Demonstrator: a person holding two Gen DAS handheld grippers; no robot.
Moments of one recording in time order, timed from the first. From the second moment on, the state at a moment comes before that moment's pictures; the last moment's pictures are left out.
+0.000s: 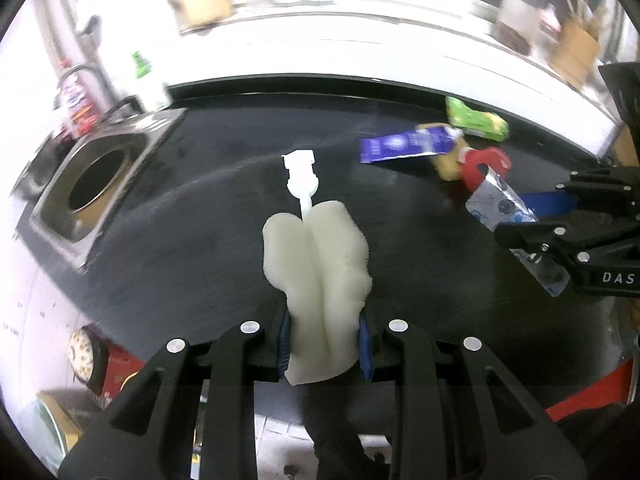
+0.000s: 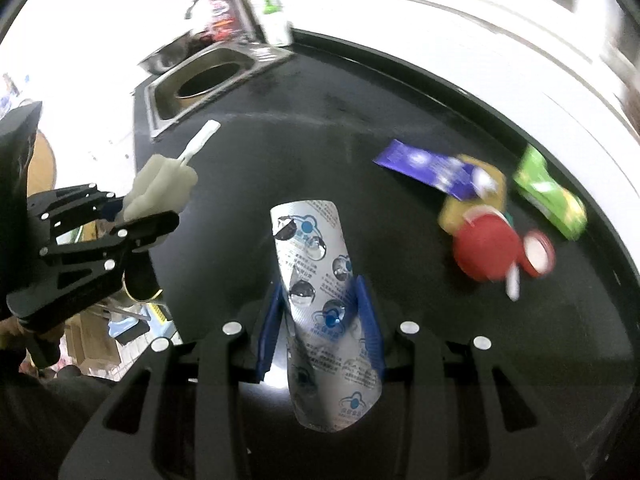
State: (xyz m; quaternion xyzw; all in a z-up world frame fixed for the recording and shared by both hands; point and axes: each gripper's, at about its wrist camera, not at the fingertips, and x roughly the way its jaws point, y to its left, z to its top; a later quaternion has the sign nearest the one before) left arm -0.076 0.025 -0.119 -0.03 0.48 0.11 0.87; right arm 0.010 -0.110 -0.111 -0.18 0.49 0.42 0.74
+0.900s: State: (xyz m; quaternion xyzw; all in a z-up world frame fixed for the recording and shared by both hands) left arm -0.404 0.278 -0.265 -0.30 0.46 0.41 0.73; right arm -0.254 0.331 -0.246 -0.32 0.49 0.64 0.50
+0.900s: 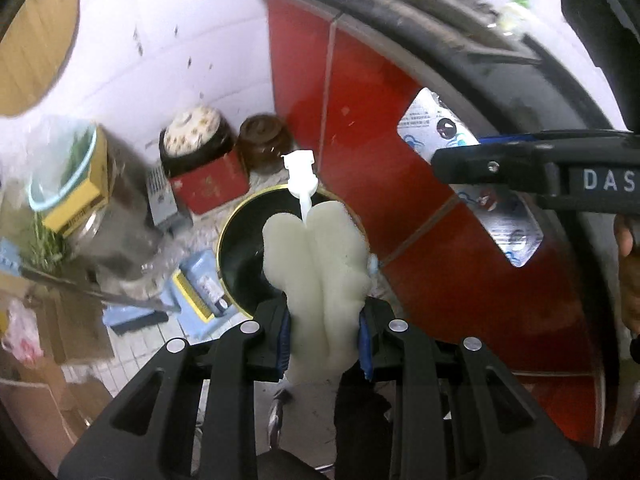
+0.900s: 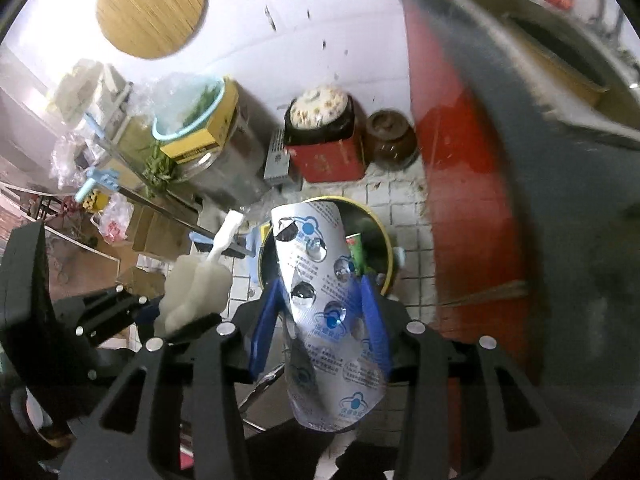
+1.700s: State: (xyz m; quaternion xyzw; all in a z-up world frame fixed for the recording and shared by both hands) left arm -0.433 0.337 -0.332 -0.34 0.44 0.42 0.72; right arm -0.263 0.399 -0.308 -0.34 0.51 0.62 0.49
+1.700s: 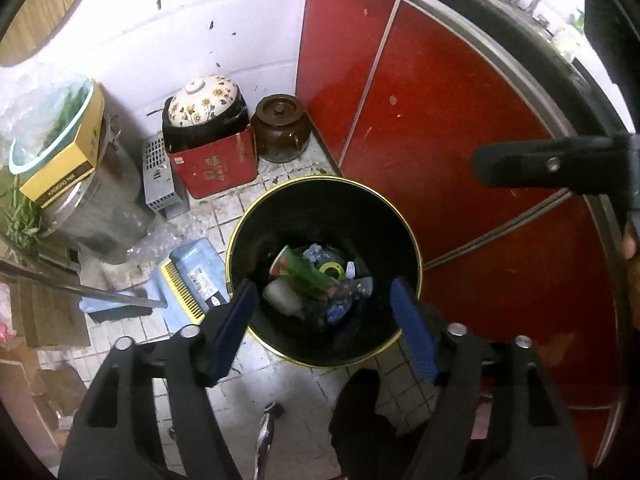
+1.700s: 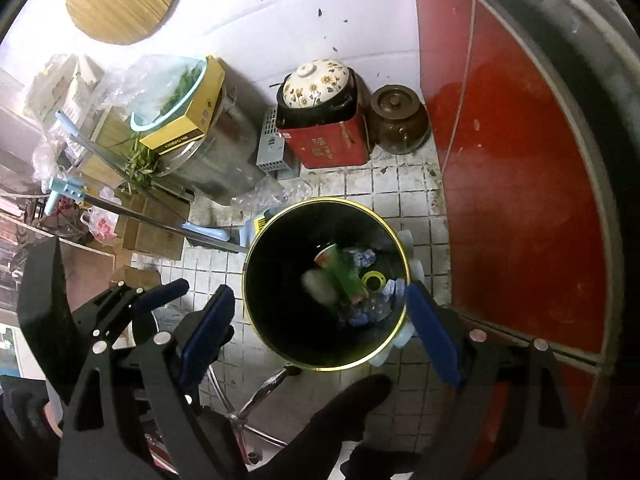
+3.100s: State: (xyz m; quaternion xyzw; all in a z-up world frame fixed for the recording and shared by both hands) left arm -0.008 -0.048 -0.107 0.12 0.43 -0.17 0.88; right arm 0.020 -0.229 -0.057 -0.02 0.47 0.21 0.86
